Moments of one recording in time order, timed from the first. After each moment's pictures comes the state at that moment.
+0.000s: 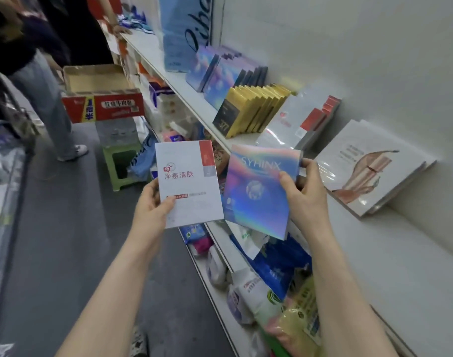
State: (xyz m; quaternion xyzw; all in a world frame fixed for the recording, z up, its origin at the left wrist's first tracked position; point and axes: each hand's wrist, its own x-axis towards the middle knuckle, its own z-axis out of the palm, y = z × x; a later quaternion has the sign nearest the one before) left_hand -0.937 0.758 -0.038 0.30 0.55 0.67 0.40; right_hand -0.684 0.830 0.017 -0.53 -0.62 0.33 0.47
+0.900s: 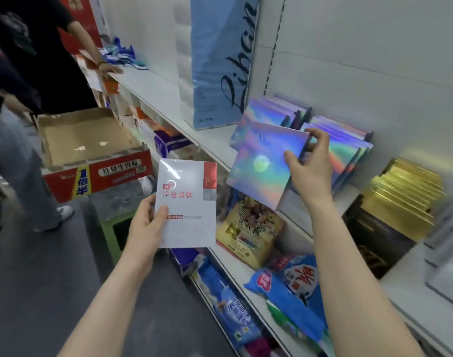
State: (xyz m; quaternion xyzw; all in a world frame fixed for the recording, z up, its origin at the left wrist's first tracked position) left_hand -1.306 1.110 -0.030 0.37 0.57 0.61 0.40; right_hand -1.035 1.212 0.061 -0.57 -0.60 0.14 0.54
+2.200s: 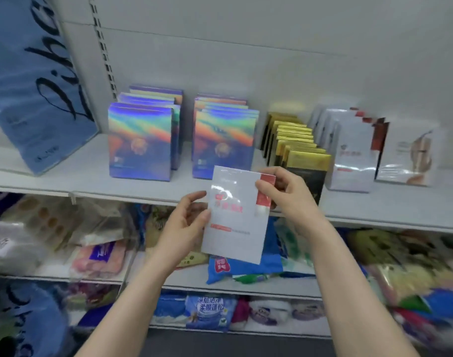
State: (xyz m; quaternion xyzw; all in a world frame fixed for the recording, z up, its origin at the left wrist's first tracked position) left_hand -1.234 1.252 -0.018 0.68 0.26 0.29 0.62; right_hand -1.050 1.127 0.040 -0.73 -0.38 0.19 0.53
